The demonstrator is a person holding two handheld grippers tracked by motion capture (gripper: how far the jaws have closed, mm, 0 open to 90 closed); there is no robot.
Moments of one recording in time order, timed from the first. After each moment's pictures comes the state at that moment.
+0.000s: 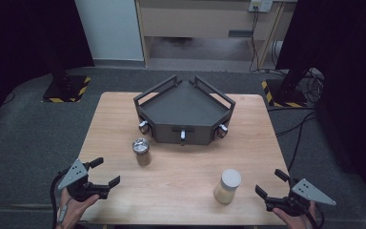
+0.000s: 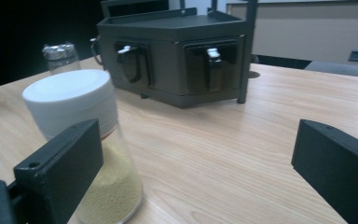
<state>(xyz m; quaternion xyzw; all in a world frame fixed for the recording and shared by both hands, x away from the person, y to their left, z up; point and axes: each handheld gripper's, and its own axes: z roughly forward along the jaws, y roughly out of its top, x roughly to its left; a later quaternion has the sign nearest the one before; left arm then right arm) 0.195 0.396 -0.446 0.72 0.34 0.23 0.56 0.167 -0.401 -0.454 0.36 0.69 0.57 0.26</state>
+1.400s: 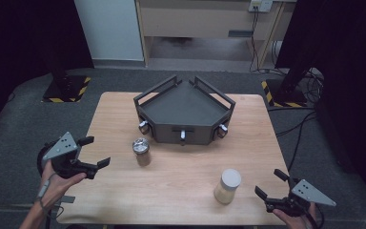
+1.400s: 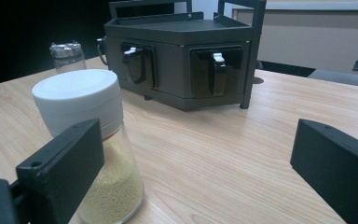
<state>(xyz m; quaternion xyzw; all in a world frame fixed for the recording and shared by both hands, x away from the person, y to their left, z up) 0.235 0.418 -0.347 0.77 0.31 0.23 0.52 0.166 -0.405 -0.456 0.34 0.69 0.58 0.27</state>
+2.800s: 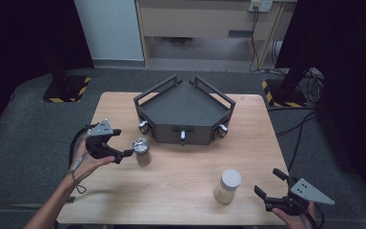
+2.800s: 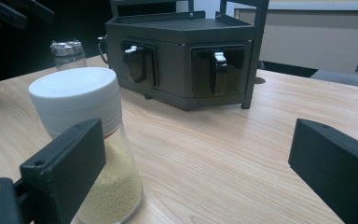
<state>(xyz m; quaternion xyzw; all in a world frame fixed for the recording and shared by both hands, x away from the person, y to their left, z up) 0.329 0.361 -0.352 0.83 0.29 0.16 0.45 0.170 -0.405 -0.457 0.33 0.70 0.57 0.27</state>
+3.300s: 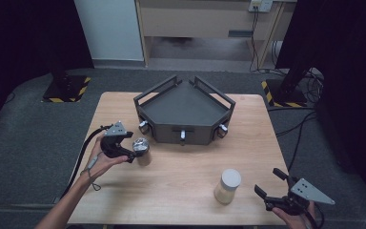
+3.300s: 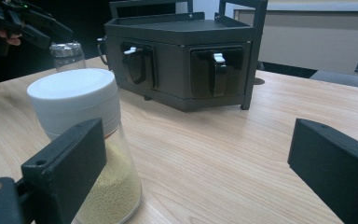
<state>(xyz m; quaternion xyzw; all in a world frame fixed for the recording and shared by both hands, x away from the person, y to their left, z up) 0.353 0.338 -0.379 0.83 0.29 0.14 0.45 0.171 -0.406 -0.457 0.34 0.69 0.58 0.27</state>
